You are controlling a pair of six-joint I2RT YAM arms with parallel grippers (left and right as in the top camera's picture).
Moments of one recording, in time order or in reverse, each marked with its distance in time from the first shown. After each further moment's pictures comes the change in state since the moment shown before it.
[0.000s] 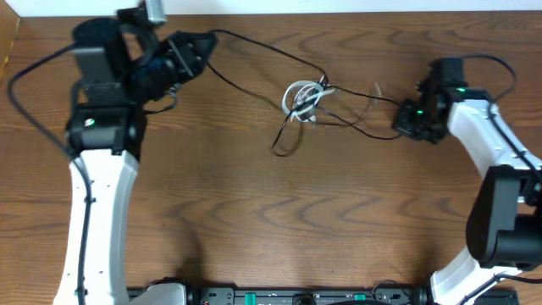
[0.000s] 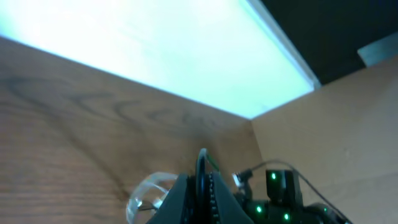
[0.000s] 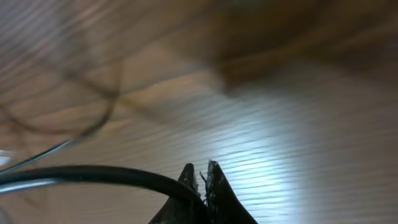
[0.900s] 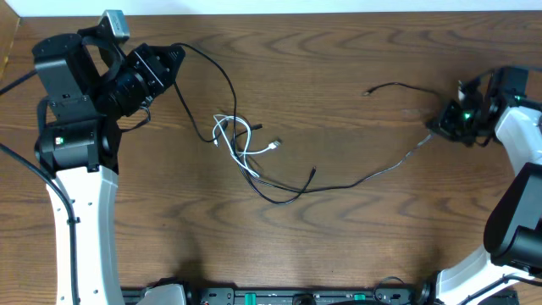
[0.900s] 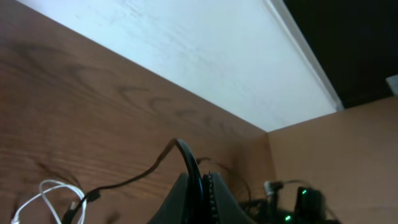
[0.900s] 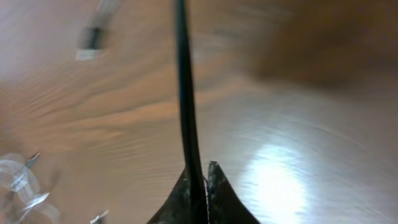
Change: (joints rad) left arm 0.121 -0.060 0.000 -0.174 -0.002 0.023; right arm -0.245 0.003 0.011 0.021 -0.291 -0.218
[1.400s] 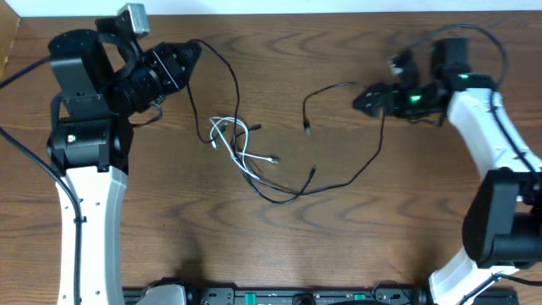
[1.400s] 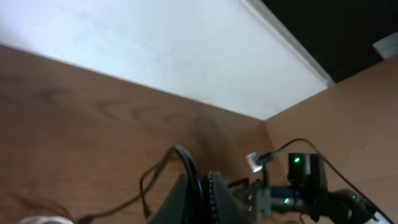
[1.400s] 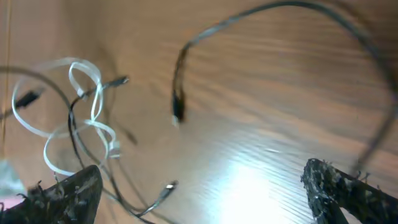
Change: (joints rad) left arm -0.072 0.000 0.000 0.073 0.005 0.082; right arm 0.304 0.000 0.119 -0.021 -0.154 -0.174
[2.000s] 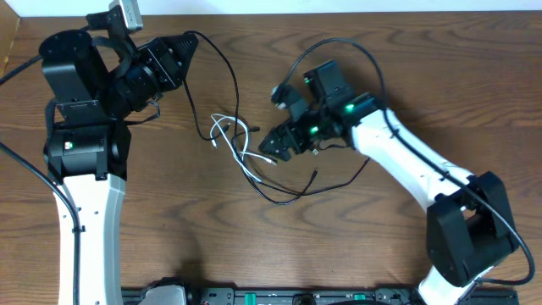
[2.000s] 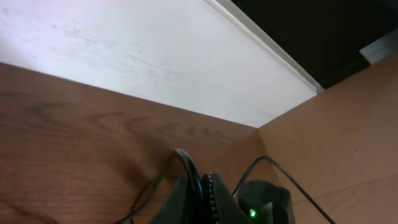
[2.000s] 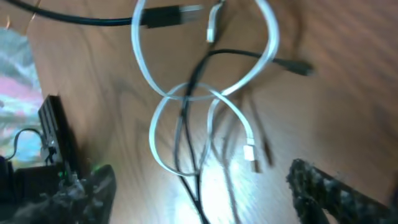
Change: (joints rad) left arm 0.000 -0.029 0.000 0.051 0.000 -0.028; right arm 0.537 0.003 0.000 0.150 0.003 -0.030
